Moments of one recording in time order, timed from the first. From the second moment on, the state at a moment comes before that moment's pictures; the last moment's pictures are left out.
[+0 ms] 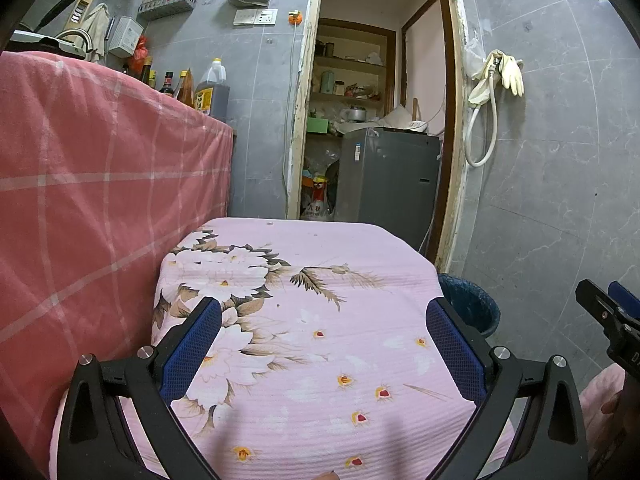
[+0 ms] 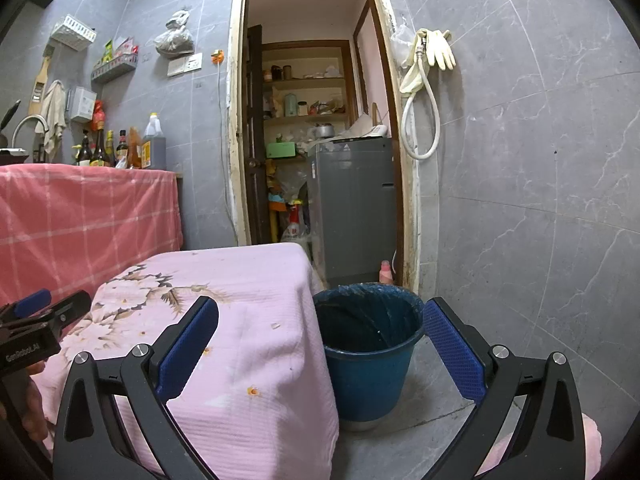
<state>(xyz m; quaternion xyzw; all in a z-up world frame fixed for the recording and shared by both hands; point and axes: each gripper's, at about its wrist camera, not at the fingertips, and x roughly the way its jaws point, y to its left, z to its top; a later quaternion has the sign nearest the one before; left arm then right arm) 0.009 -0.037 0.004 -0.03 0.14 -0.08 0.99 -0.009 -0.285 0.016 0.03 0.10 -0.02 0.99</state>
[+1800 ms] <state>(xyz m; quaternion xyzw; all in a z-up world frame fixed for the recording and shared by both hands) 0.009 -0.037 0.003 -0.03 0.14 -0.08 0.99 -0.011 -0.286 0.016 0.03 0.09 -0.03 0.99</state>
